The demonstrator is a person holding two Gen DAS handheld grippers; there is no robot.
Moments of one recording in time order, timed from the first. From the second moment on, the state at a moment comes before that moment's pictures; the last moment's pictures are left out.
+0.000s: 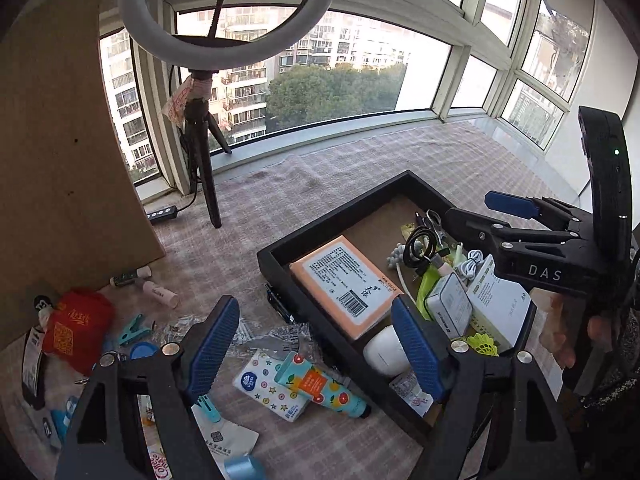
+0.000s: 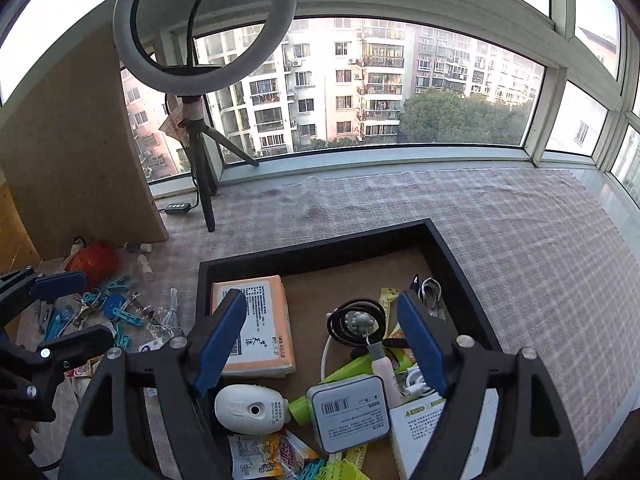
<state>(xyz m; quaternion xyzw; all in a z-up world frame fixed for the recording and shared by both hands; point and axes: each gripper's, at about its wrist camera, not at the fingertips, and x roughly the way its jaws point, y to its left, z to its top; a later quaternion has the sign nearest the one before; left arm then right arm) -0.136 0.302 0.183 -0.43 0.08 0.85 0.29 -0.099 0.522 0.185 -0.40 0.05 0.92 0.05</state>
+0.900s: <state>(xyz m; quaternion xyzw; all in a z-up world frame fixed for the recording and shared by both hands) -0.235 0.008 0.073 -0.55 -0.11 0.83 0.04 -0.219 0.285 0.065 -0.55 -0.22 0.78 -0.21</state>
